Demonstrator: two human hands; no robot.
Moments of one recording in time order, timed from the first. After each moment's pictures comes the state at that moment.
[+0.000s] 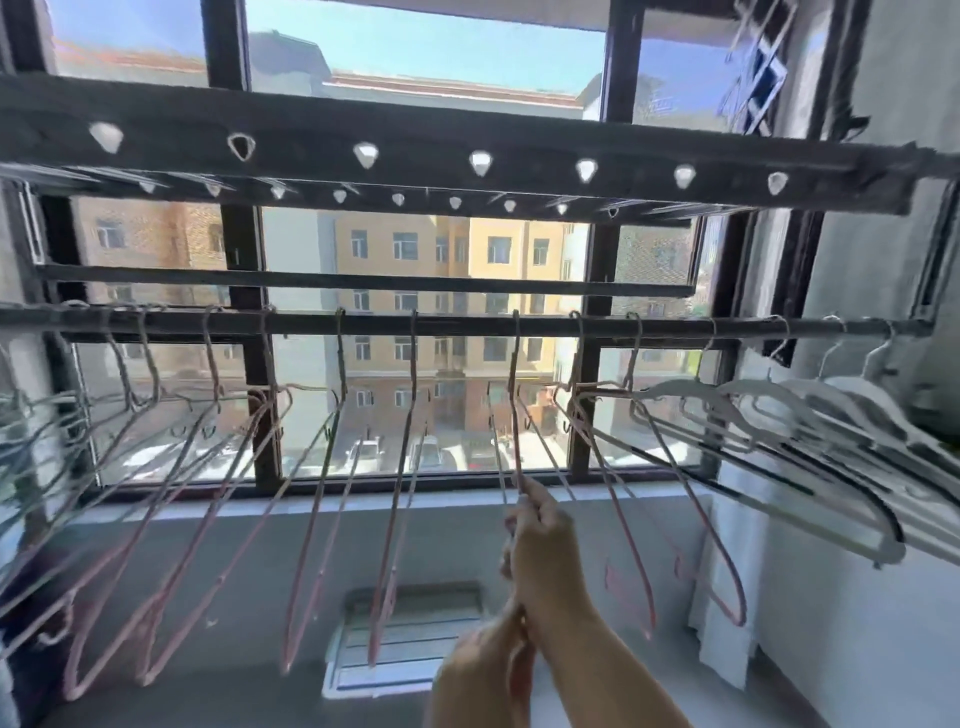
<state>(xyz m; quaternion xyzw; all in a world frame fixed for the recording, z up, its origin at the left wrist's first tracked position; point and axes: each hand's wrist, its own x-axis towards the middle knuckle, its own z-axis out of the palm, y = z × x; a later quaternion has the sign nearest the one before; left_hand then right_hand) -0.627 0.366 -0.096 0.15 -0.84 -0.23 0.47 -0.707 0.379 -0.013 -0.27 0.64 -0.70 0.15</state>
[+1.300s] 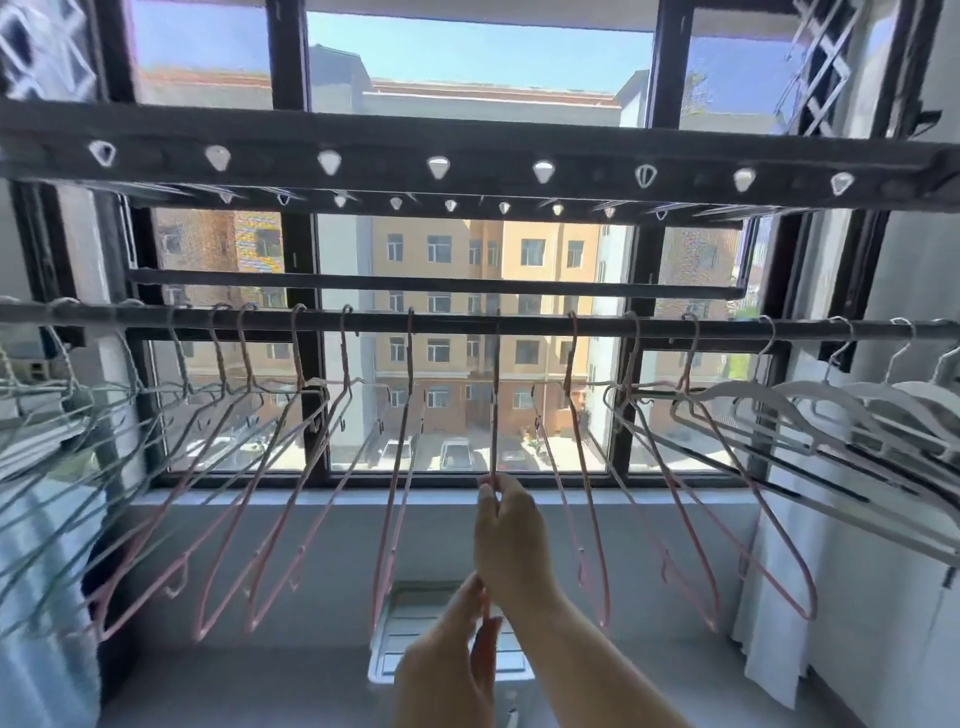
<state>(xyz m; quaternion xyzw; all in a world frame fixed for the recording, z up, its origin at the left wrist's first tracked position) -0.556 0.342 -0.097 0.23 -0.77 -0.26 0.54 -0.638 0.343 -0.007 -0.41 0.73 -0.55 0.01</state>
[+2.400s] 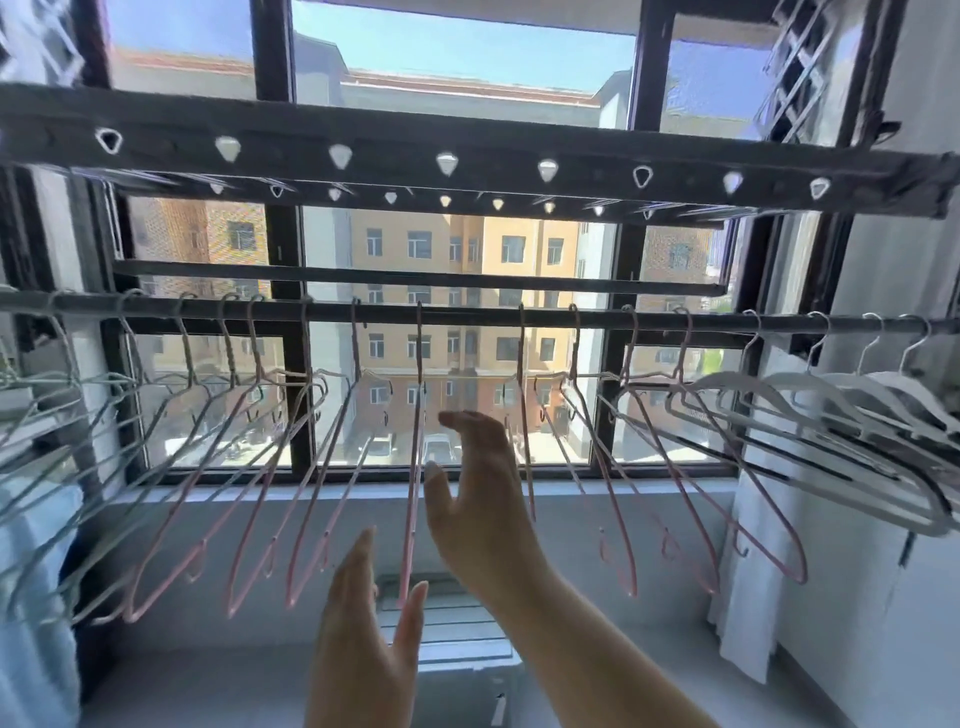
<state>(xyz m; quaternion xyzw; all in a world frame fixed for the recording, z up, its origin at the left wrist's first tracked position) -0.491 0.336 -0.061 0.33 -0.73 -0.21 0.56 -0.583 0.370 0.033 -0.55 0.67 -0.49 -0.11</state>
